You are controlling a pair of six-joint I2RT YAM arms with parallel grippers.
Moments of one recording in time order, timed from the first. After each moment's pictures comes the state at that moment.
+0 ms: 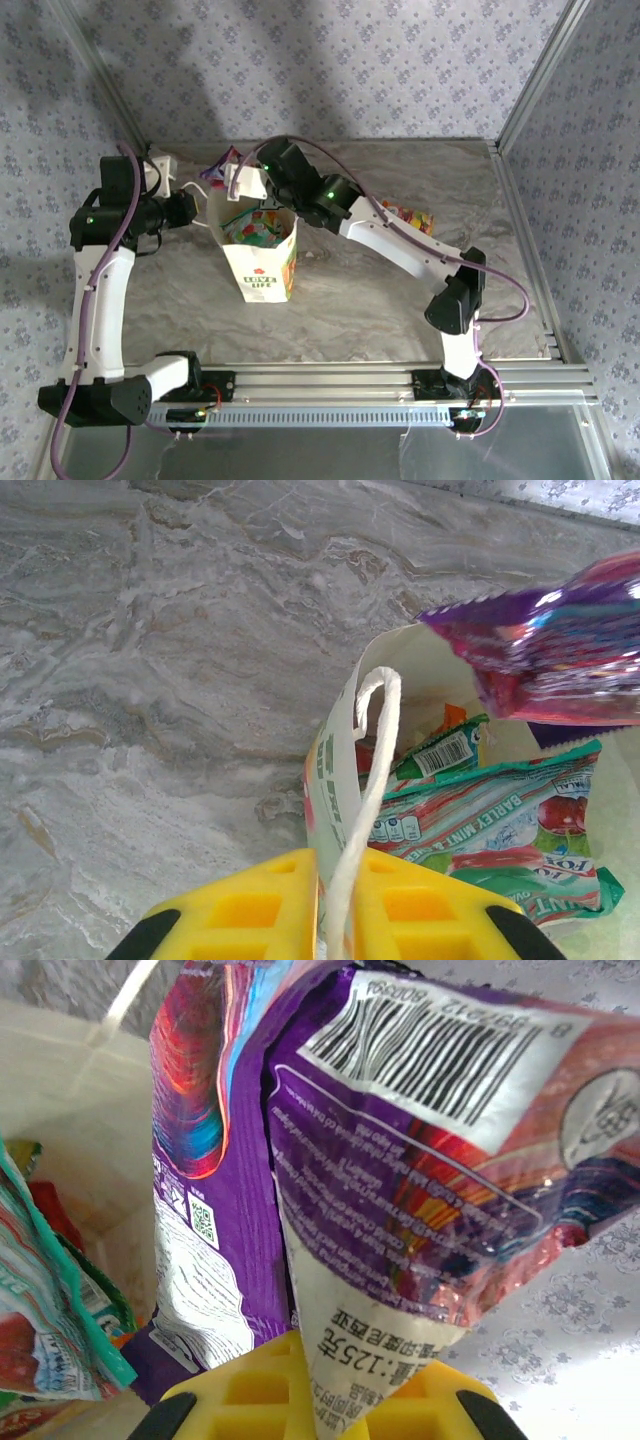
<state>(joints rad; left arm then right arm) -0.01 1.14 1.44 -1.10 0.22 -0.17 0.97 1.91 2.06 -0.61 0.28 -0.89</state>
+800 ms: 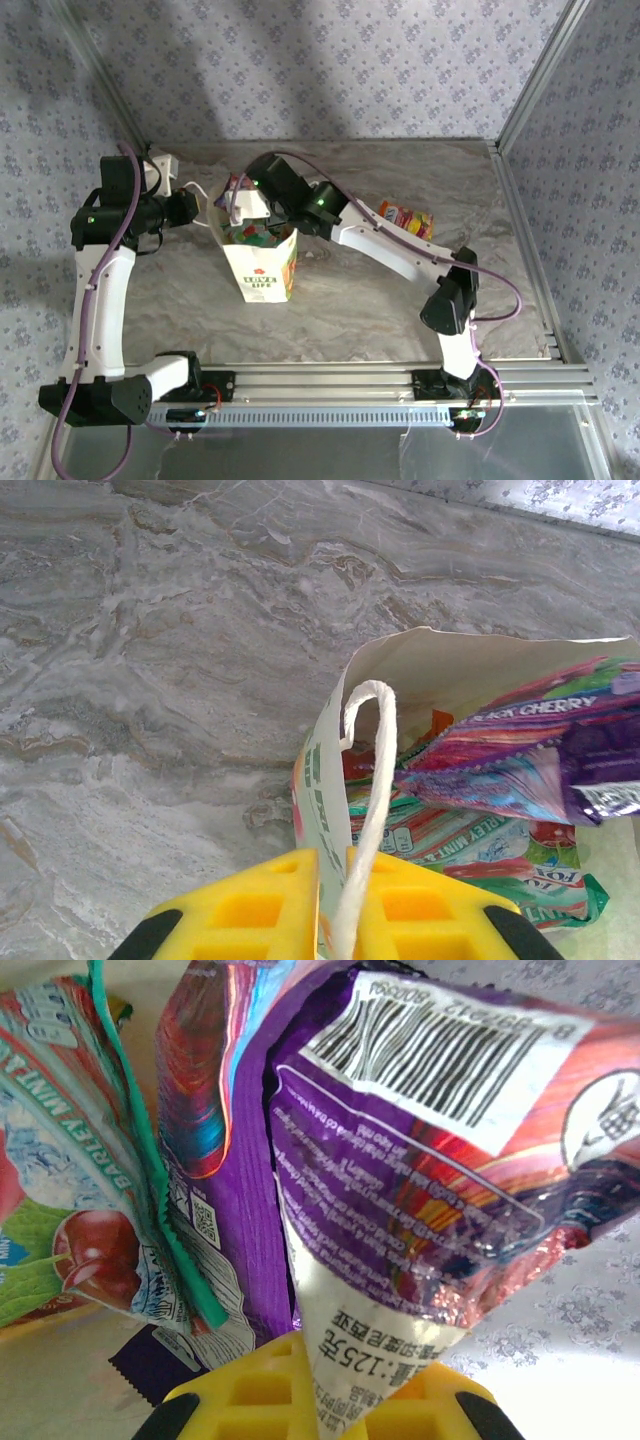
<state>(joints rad) 0.00 1.14 1.43 -1.08 0.25 -0.18 1.00 1.95 2.05 -0.75 0.36 -1.05</state>
